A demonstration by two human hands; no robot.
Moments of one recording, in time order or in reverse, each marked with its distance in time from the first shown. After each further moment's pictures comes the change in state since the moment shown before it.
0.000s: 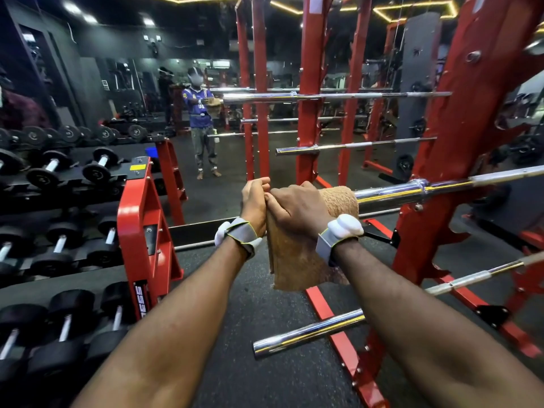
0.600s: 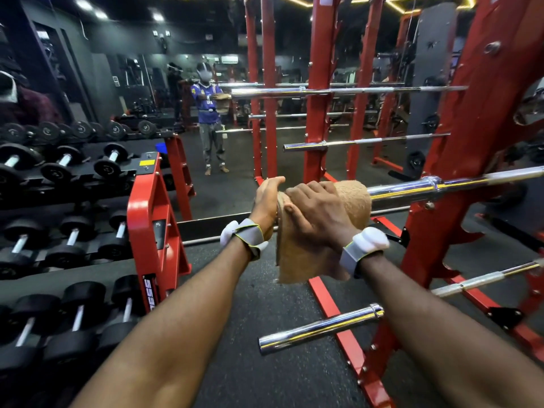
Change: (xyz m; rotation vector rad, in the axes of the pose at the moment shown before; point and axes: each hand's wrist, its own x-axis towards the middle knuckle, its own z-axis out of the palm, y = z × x) left_hand -0.006 -0.008 -0.006 0.194 -0.119 0.060; right_hand -0.035 0.017 0.006 -0.118 0.057 -0.045
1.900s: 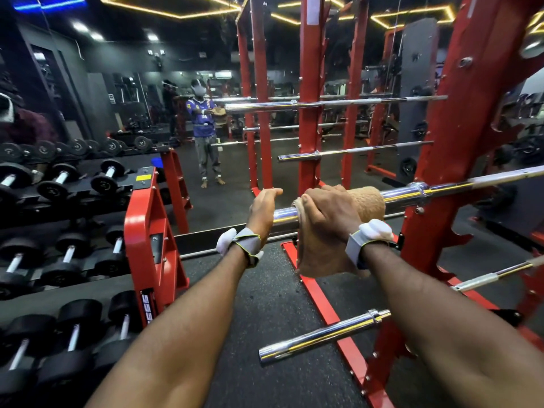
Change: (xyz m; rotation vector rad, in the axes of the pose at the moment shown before) left_hand -0.019 0.012 0.000 0.277 -0.053 0.141; right_hand 0.006 0.040 0.012 0.126 0.095 0.177
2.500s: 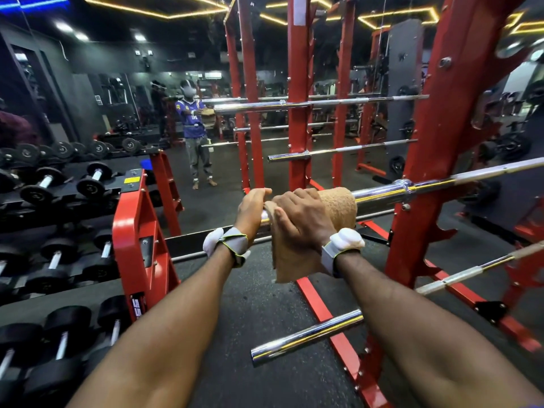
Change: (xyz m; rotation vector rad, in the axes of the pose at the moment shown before) left_hand -0.002 0.004 -0.001 0.074 -0.027 -0.014; right_hand -0.013 -0.025 0.012 -0.039 0.142 -0.152
